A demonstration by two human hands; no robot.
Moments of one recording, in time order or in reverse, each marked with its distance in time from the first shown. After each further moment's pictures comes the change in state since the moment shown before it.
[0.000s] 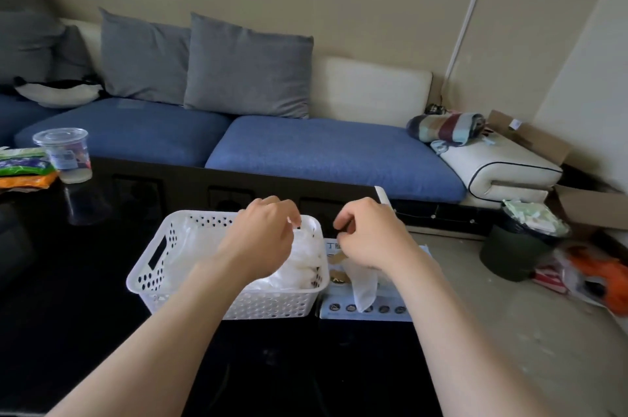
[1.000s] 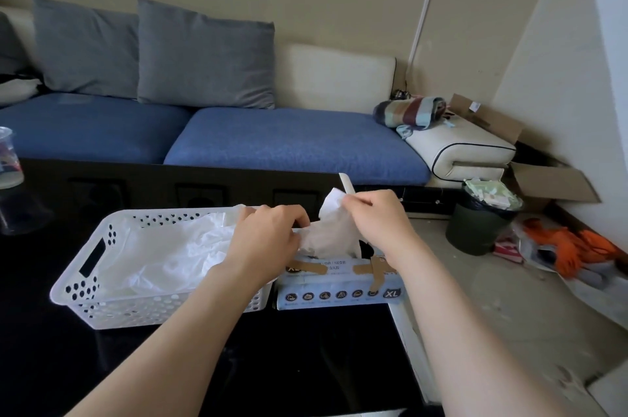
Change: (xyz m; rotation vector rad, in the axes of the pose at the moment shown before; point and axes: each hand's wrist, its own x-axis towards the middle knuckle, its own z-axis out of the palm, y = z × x) left_hand 0.013 0.067 0.051 -0.008 -0.020 0.031; right_hand 0.002 0.082 -0.007 0.540 0.177 0.234
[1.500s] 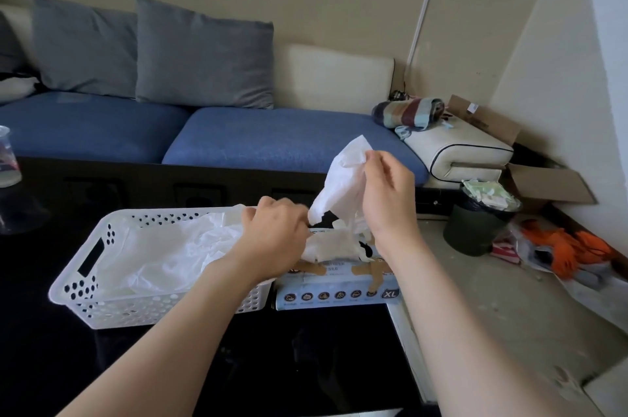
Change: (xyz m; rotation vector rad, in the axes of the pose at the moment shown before) left_hand 0.003 0.011 -0.006 -0.077 -0.140 -0.011; right_hand -0.009 -0.031 -0.003 0.461 0.323 -0.228
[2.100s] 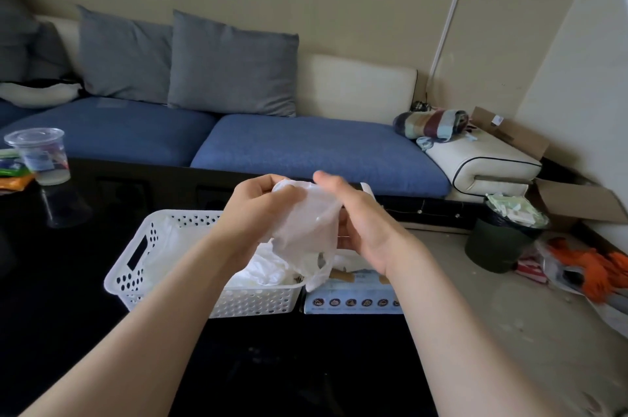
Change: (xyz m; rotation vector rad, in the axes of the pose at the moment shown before) left_hand -0.019 -0.029 -0.065 -1.059 0.169 -0.302; right_hand -0.022 -0.021 0.042 0.084 -0.681 0.423
